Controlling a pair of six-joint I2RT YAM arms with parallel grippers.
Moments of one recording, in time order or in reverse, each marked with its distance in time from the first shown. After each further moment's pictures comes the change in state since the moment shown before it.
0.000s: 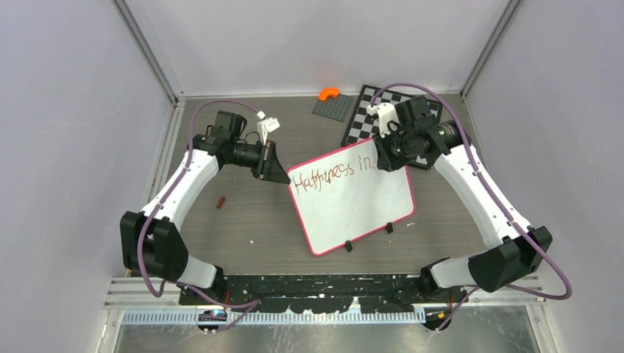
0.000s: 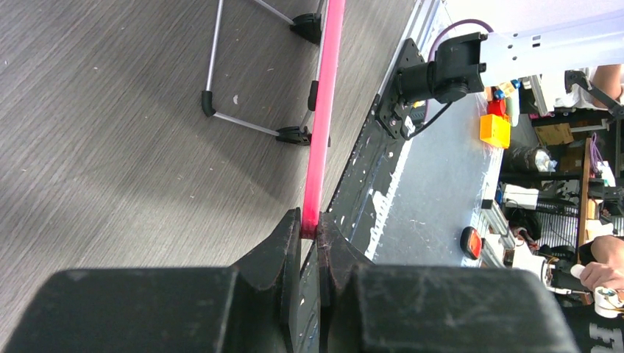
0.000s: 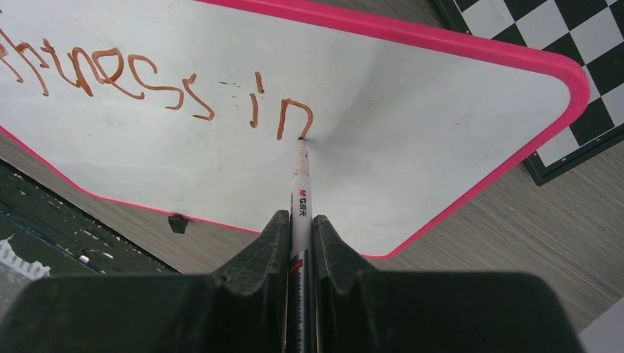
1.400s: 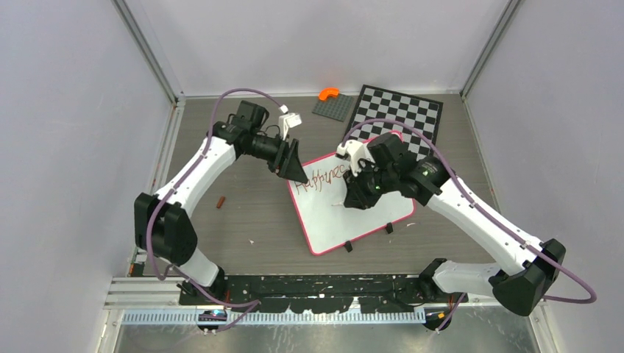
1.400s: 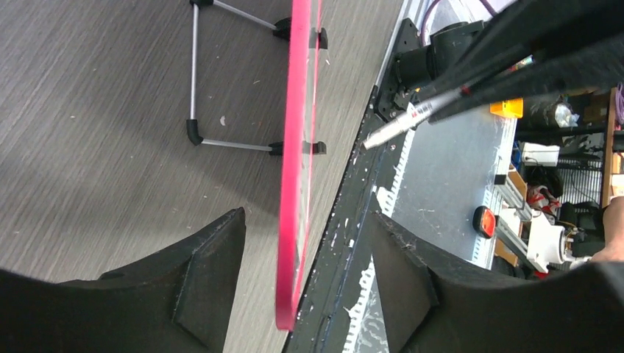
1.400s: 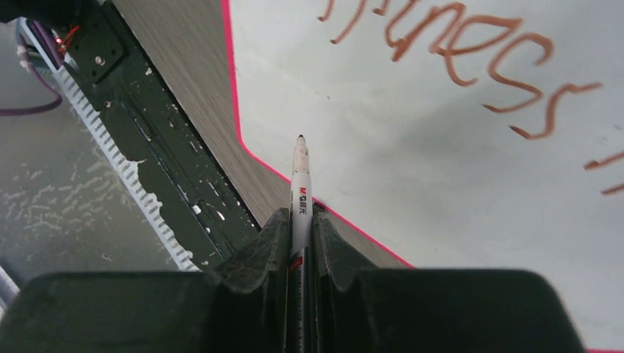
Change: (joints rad) left arm -0.114 0.112 0.168 -0.047 -0.040 0.036; right arm 0.294 -0.176 -0.247 0.147 -0.186 0.143
